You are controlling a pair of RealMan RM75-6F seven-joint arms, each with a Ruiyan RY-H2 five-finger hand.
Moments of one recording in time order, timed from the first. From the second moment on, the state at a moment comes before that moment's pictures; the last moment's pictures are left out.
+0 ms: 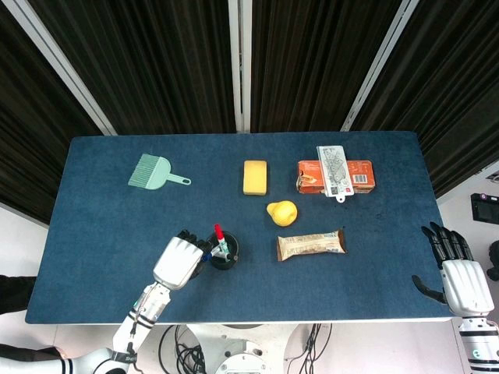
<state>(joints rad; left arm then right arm) -0.46 -1.64 -0.10 -1.71 1.49 1.21 0.68 0.05 -1.06 0.03 -1.73 -1.53 1.47 0.00</state>
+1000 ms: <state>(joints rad) -0.46 -1.62 -0.09 -1.75 1.55 1.30 0.62 0.05 -1.06 0.03 -1.73 -1.53 1.48 0.02</state>
